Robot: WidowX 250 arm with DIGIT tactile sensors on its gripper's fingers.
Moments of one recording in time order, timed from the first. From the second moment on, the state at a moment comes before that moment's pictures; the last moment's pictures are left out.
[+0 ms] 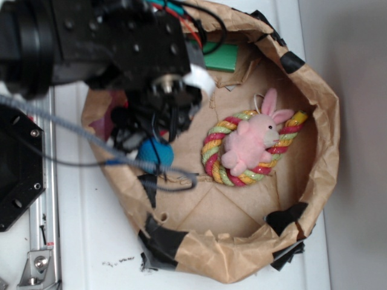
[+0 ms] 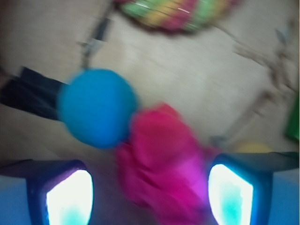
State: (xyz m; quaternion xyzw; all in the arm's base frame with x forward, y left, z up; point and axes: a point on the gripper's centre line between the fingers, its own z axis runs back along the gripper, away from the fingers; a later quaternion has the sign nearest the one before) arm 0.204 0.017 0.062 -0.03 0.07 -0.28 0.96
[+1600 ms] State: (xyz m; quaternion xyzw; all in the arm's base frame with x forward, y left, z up) arm 0.200 0.004 0.034 -0.04 0.12 -0.27 0.95
